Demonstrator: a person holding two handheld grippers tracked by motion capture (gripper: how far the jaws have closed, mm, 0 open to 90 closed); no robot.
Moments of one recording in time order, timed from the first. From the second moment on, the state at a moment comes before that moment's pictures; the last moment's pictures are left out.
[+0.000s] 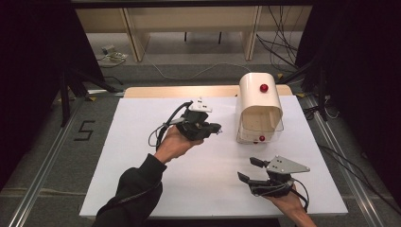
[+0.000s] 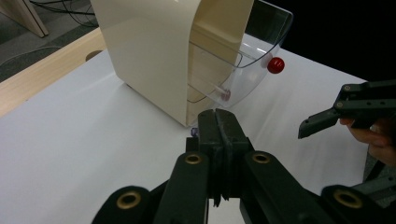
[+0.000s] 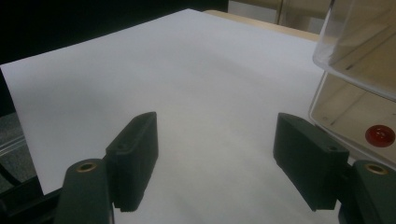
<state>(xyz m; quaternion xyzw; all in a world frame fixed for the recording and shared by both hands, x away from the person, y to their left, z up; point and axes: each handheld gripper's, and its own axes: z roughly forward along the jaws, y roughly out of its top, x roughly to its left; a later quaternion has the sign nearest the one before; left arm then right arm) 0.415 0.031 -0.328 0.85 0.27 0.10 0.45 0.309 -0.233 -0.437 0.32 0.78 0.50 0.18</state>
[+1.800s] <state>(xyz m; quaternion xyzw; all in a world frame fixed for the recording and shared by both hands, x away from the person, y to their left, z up) 0.437 -0.039 -0.309 0.84 0.24 0.10 0.47 0.308 -0.233 -0.436 0.32 0.78 0.51 0.17</state>
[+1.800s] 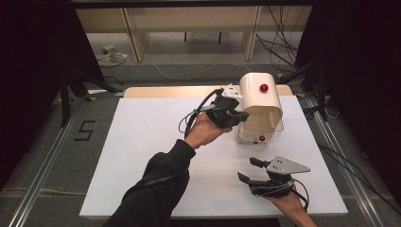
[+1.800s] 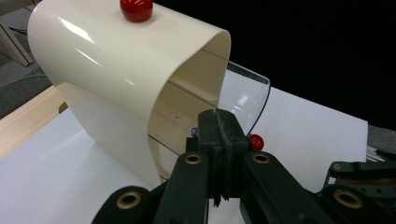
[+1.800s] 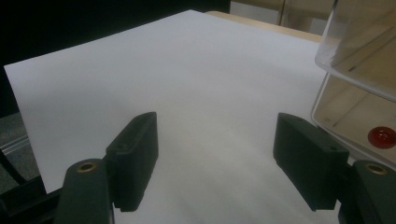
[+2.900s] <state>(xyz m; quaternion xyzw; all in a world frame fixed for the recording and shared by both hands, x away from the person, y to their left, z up) 0.446 -0.073 -0.319 0.84 0.25 0.09 0.47 0.308 -0.231 -0.439 0.31 0.79 0.50 0.17</state>
